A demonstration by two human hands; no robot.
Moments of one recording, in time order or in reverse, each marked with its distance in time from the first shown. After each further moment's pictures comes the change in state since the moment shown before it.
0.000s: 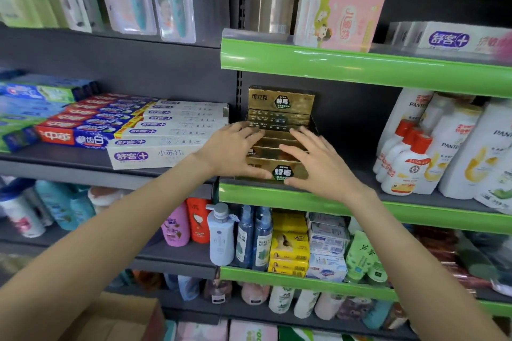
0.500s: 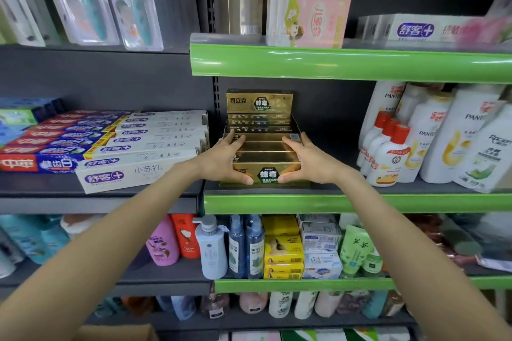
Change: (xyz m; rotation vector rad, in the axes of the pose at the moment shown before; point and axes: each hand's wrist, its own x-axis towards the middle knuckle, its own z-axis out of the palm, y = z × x) left_hand 0.028 -0.010 0.026 -0.576 -0.318 -0.072; right_hand 0.020 0.033 0.011 0.442 -0.302 0.330
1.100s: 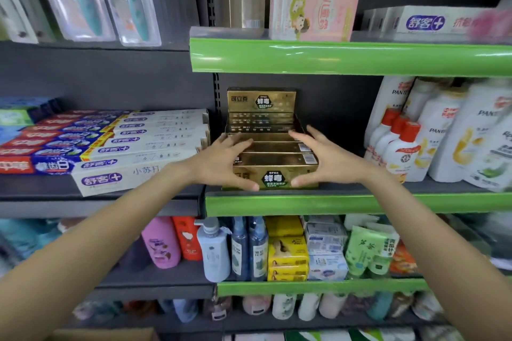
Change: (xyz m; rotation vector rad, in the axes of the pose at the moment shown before) left_hand -0.017 0.004 -0.007 0.201 0.037 0.050; right_hand -0.019 0.008 -0.016 0.058 -0.002 -0.126
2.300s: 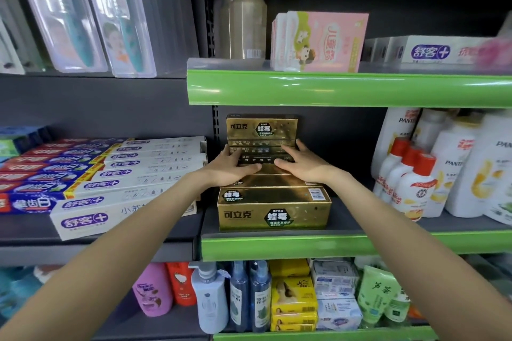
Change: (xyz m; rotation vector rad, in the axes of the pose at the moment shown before) left_hand 0.070 -0.016 -0.008 -0.275 0.002 -0.250; right_hand 0.103 0.004 0.000 -0.093 0.085 0.270
